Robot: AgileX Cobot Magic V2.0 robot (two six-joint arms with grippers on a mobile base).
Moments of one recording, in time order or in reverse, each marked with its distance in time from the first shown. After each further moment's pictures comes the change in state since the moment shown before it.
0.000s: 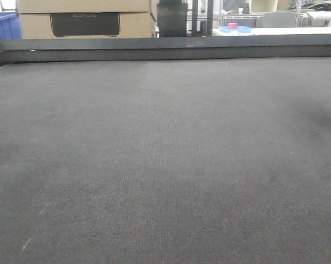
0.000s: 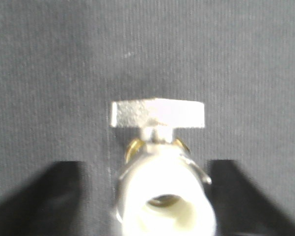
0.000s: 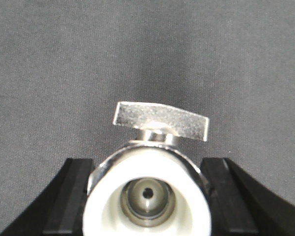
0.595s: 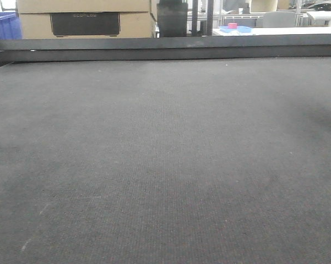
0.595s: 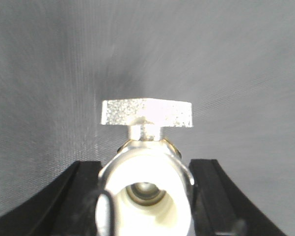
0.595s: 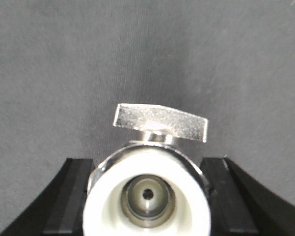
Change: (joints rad) left arm -0.005 -0.183 0.003 -0.054 0.060 0.002; right arm 0.000 -0.038 -0.019 0.000 0.008 0.000
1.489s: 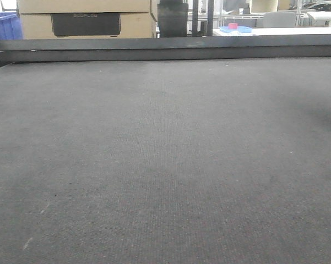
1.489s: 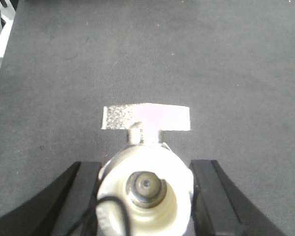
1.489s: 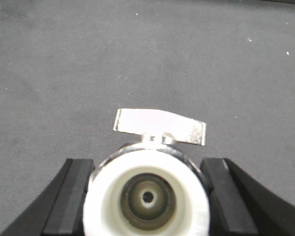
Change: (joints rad) left arm -0.050 -0.520 0.000 -0.033 -0.040 0.000; right arm 0.000 -0.164 -0.235 0.004 0.061 0.000
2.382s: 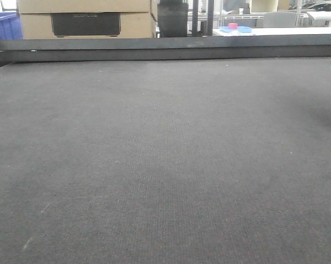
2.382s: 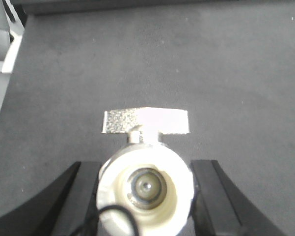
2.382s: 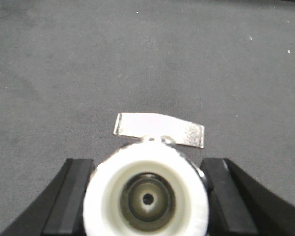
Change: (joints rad) left arm 0.000 0.002 0.000 0.000 -0.076 0.000; right arm 0.000 0.000 0.000 0.002 0.004 0.000
